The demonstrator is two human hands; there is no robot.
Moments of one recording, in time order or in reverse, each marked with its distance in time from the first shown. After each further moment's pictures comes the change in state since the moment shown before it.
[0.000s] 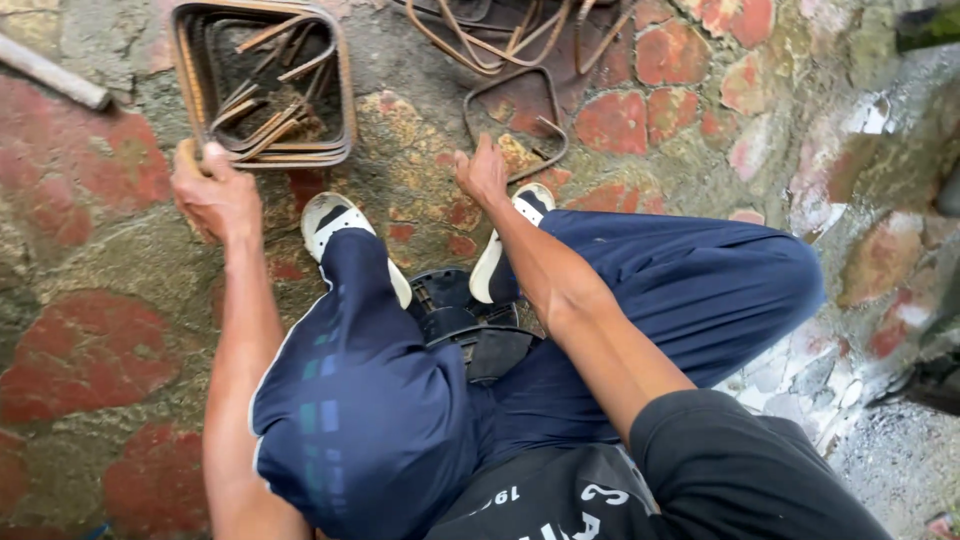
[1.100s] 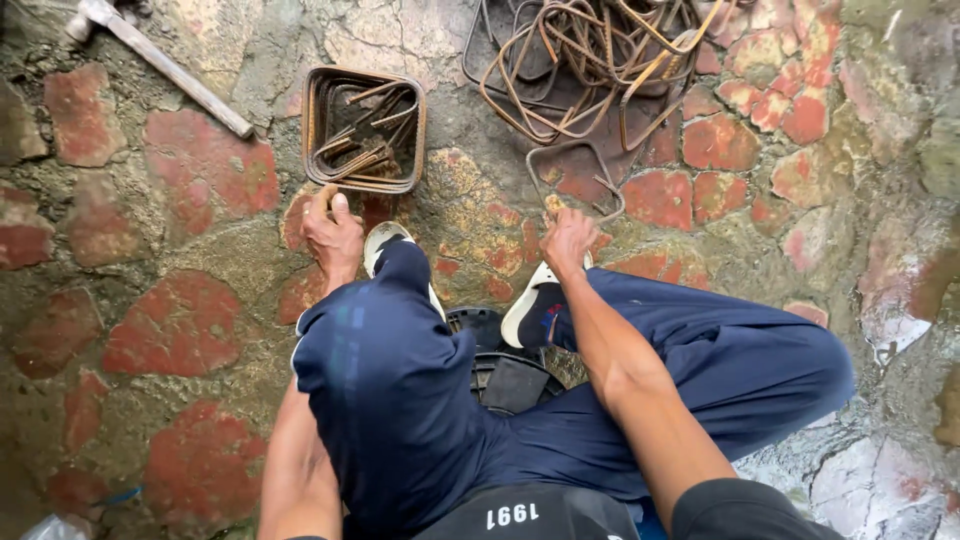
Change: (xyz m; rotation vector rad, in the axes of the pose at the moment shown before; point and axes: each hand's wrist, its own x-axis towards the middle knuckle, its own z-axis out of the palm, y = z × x) left_hand -0.054 0.054 -0.040 -0.214 -0.110 -0.031; right_hand -0.028 0.065 -0.045 -0.294 0.262 -0.191
